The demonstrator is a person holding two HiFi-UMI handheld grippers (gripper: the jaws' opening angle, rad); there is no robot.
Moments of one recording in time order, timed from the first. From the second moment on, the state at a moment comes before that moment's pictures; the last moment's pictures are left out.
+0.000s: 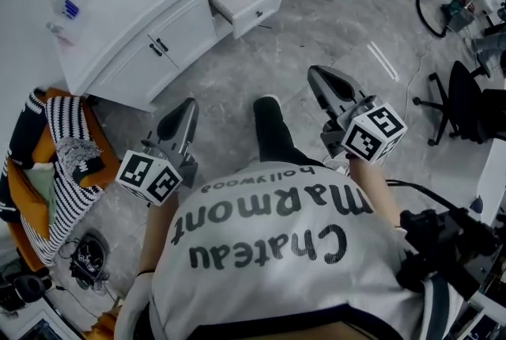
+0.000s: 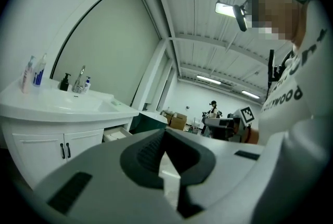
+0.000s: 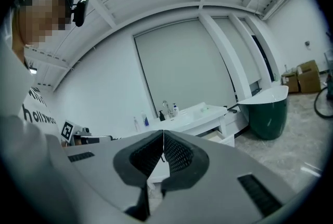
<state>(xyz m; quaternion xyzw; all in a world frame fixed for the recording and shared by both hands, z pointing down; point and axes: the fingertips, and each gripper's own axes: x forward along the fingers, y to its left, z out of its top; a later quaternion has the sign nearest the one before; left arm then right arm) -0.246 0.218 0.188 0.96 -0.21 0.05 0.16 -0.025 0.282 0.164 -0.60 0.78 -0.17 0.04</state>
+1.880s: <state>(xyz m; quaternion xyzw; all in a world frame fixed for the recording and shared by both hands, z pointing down) -0.116 0.030 0.217 0.92 -0.33 0.04 0.21 0.105 0.042 0.213 -0.51 0.84 -0.21 0.01</state>
